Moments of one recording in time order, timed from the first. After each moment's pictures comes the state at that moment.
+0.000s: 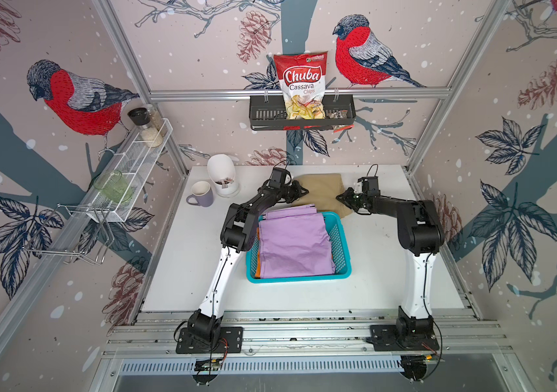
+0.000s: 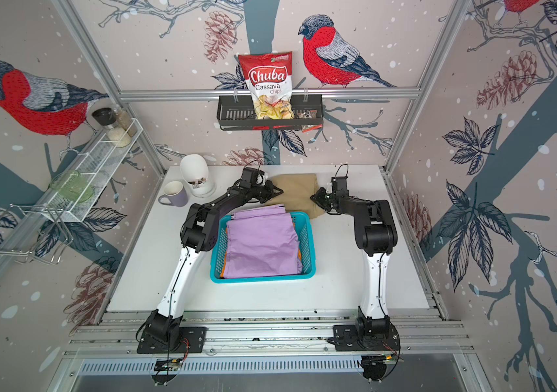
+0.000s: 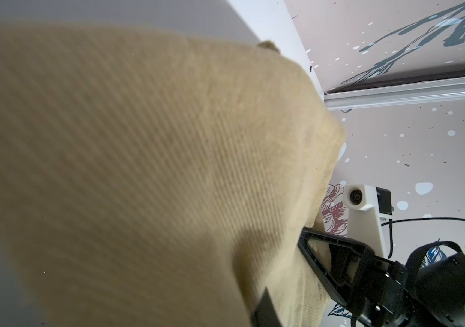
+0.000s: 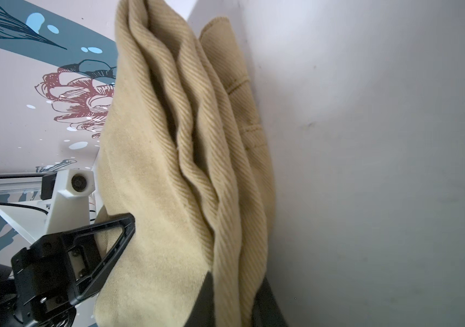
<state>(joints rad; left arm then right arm) -0.38 2.69 2.20 -0.17 0.65 -0.89 0.15 2.23 1.42 0.05 -0.50 0.73</state>
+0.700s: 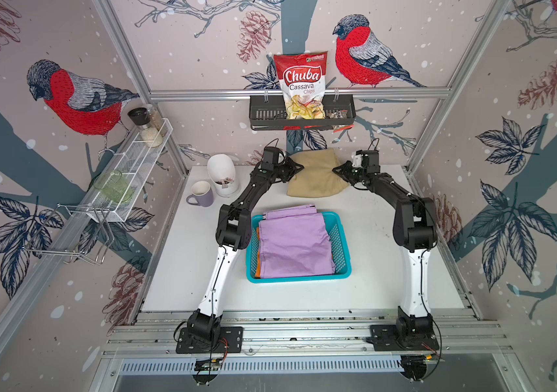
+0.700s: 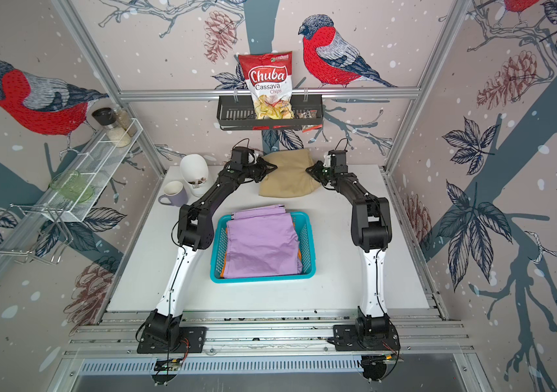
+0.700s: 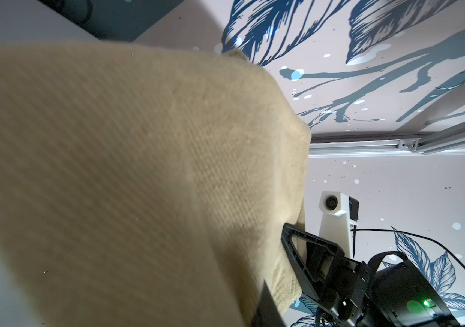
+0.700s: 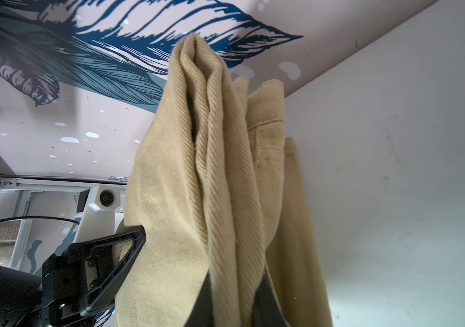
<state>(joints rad) -0.32 2.68 2.50 -0.26 0.64 -1.05 0.16 2.31 1.90 -0.12 -0.55 0.76</state>
